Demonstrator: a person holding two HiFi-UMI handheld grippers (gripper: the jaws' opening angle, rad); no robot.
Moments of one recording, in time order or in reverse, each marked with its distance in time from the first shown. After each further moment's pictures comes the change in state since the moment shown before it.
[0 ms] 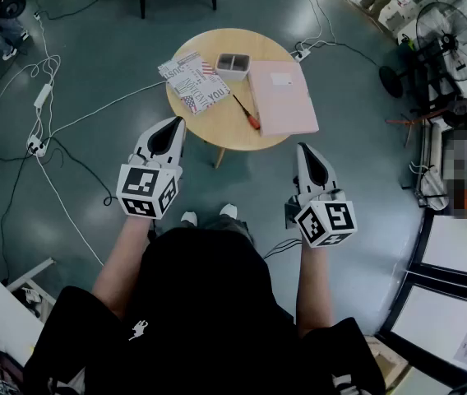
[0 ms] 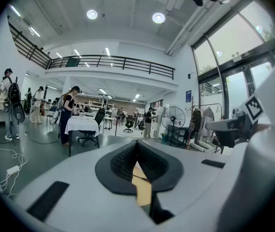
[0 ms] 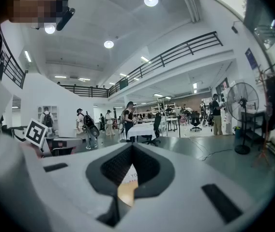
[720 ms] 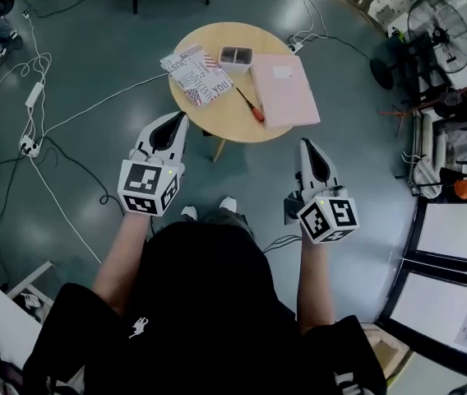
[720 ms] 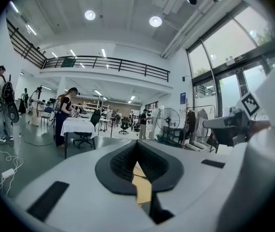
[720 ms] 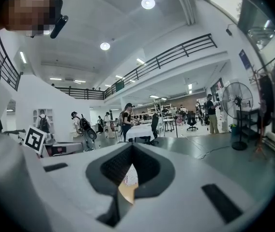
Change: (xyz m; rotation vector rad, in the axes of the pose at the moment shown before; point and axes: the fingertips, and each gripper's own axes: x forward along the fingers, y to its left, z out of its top) left arm -0.025 0.026 -0.004 0.018 -0.021 -0.059; right arm 0.000 0.043 -0.002 0.041 -0.023 -0.044
